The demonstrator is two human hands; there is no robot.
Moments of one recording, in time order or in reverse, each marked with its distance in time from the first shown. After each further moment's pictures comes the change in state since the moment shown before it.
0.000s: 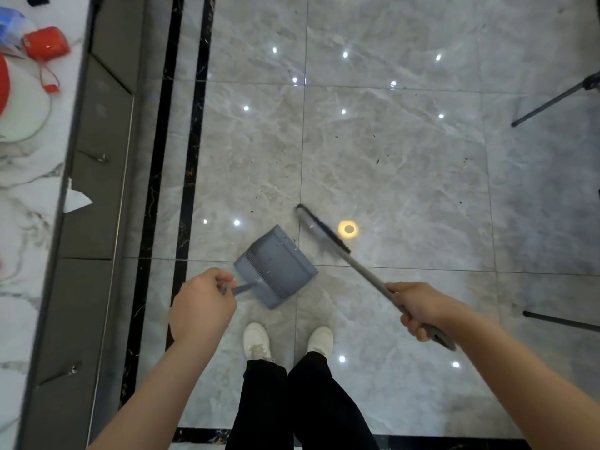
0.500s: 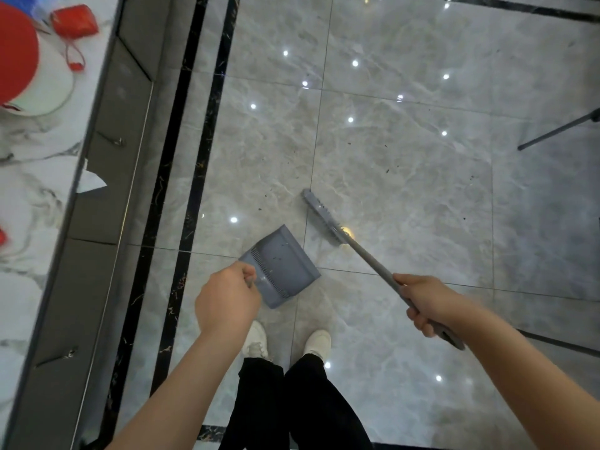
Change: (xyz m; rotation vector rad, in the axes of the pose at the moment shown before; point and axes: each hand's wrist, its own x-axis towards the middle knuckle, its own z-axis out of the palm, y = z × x) left_hand 0.002 -0.005 -0.002 0.033 -0.003 0.014; right_hand -0.015 -0.027 0.020 -0.004 0.073 -0.038
